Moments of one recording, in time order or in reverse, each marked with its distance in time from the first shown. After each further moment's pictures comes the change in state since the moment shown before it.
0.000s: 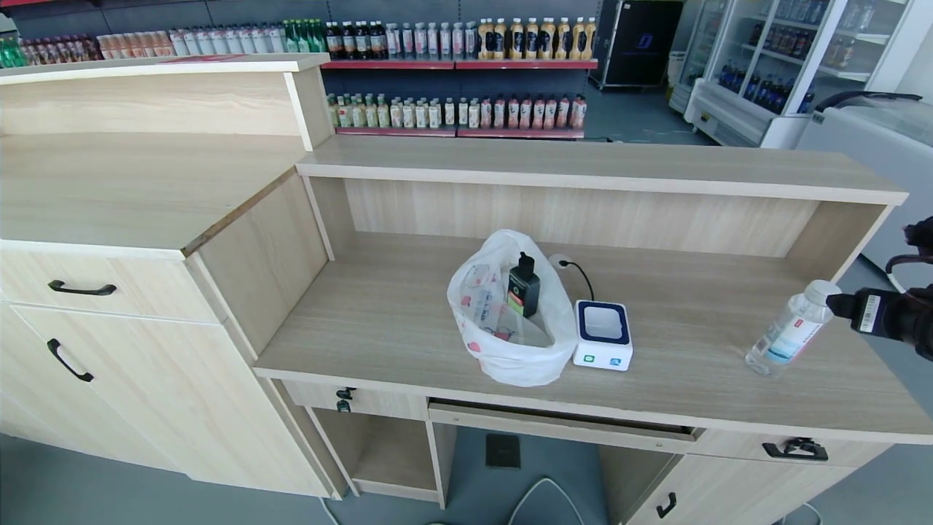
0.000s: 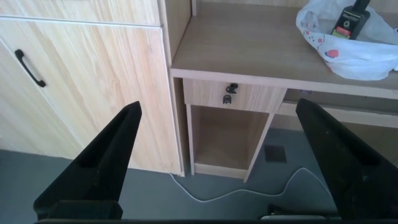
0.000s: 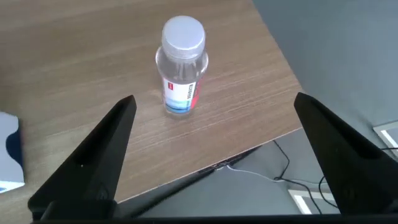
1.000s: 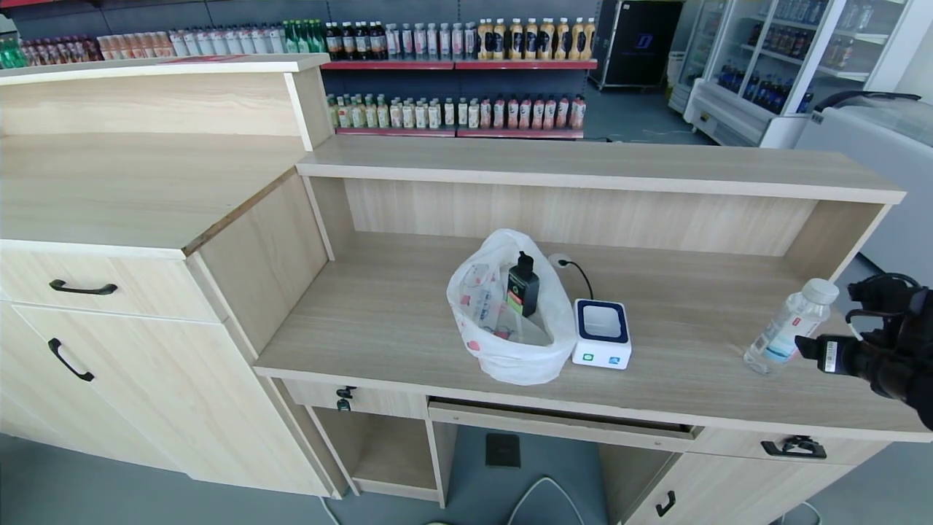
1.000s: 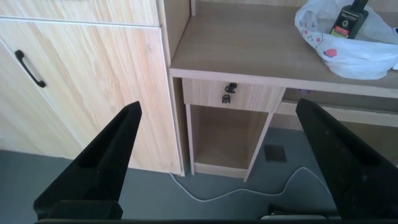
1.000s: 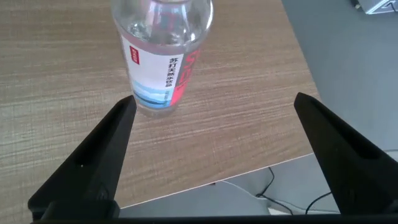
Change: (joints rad) left arm 0.000 0.000 0.000 0.000 0.000 0.000; right arm -0.099 0.365 0.079 -0.437 0.155 -0.182
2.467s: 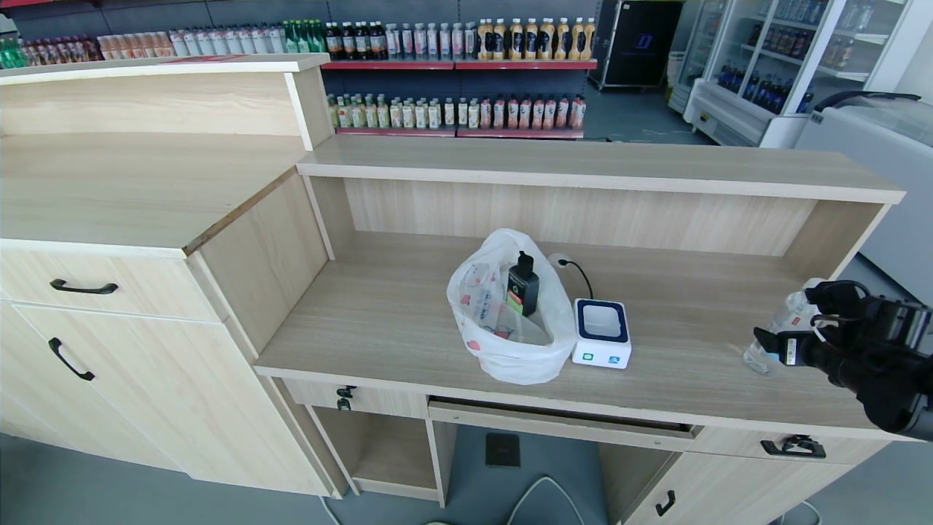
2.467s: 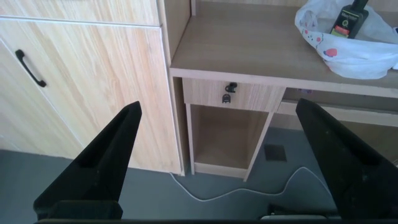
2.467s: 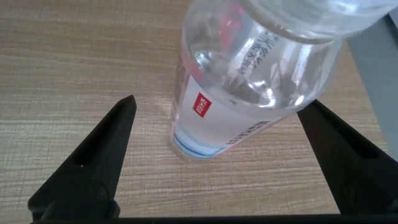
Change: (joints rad) left arm 0.000 0.000 0.000 0.000 0.000 0.000; right arm 0.010 0.240 -0.149 -0.171 0.183 -0.055
